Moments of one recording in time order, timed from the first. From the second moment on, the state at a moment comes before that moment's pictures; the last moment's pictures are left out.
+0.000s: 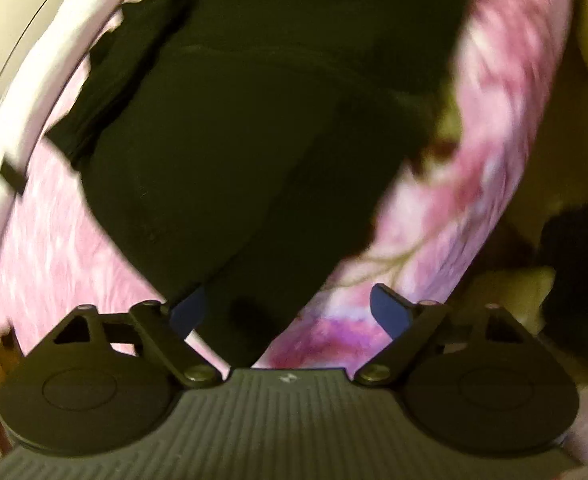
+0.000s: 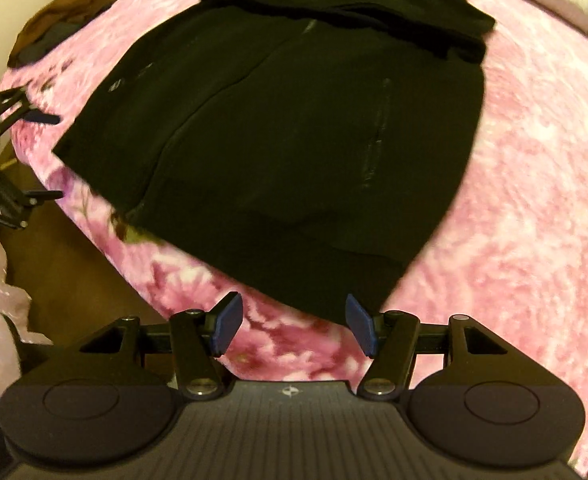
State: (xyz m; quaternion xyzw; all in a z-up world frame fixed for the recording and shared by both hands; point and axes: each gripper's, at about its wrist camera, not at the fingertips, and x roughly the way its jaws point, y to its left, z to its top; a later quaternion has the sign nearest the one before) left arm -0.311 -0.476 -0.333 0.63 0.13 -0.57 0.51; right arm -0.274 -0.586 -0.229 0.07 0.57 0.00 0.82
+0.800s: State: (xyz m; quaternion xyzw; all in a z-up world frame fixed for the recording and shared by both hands) left arm -0.272 -0.457 -0.339 0.64 -0.09 -0.60 0.47; right arm -0.275 -0.518 -0.270 -0.12 0.53 0.02 0.84
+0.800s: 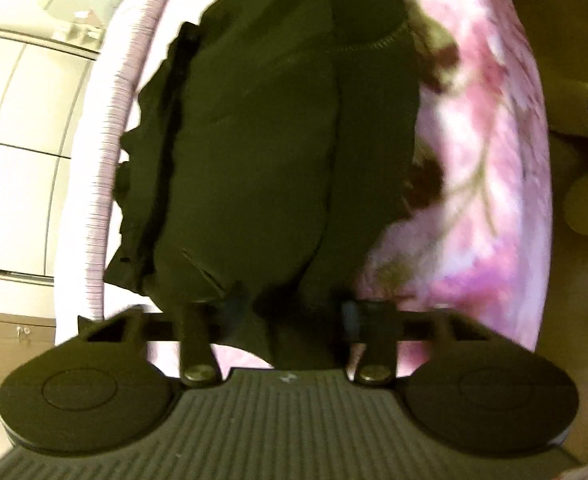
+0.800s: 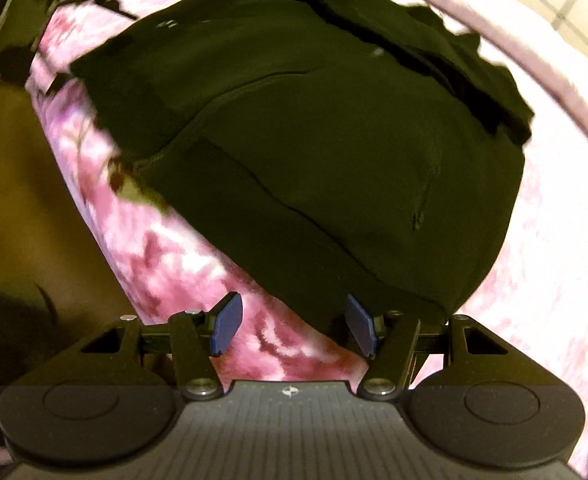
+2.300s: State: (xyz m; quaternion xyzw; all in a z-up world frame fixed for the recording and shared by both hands) left arm -0.299 -0.396 -0.231 0.58 0.14 -0.66 0.46; right arm -0.357 -0.486 -0.194 -0.33 0.51 0.07 0.79
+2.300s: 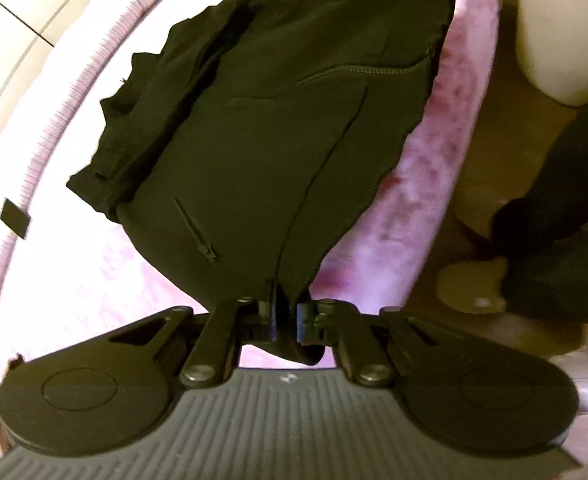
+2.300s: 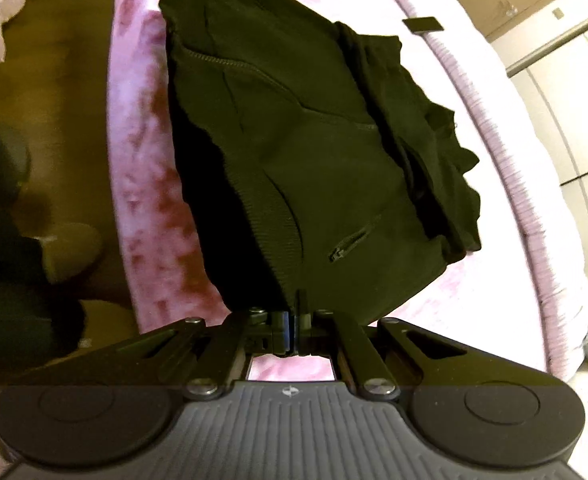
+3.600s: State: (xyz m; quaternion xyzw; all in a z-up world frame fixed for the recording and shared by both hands) left arm -0.061 -0.840 -0.206 0.46 0.36 -0.66 0.47; right arm 0.002 -0.815 -0.162 -0.09 0.57 0.08 0.82
